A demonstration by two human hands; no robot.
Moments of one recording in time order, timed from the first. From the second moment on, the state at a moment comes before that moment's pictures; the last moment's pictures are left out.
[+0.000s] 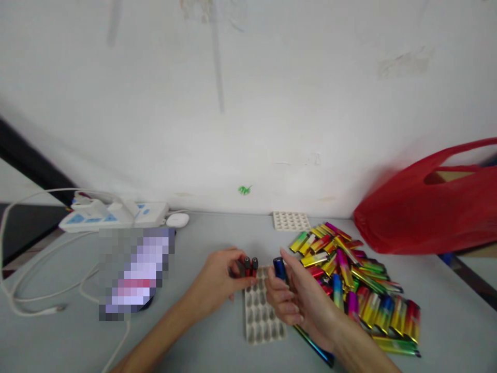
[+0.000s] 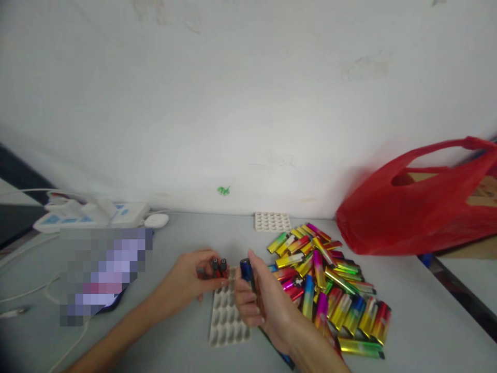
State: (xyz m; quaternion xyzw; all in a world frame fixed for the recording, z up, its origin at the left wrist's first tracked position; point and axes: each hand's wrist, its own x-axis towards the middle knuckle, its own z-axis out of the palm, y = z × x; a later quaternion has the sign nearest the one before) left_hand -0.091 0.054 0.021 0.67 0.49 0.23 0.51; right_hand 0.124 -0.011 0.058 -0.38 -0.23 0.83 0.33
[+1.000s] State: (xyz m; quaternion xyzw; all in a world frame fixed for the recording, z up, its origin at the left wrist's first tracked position) left_hand -0.091 0.055 0.020 0.68 0.48 0.23 0.51; right_hand 0.118 -0.015 0.057 -0.37 -0.23 0.83 0.35
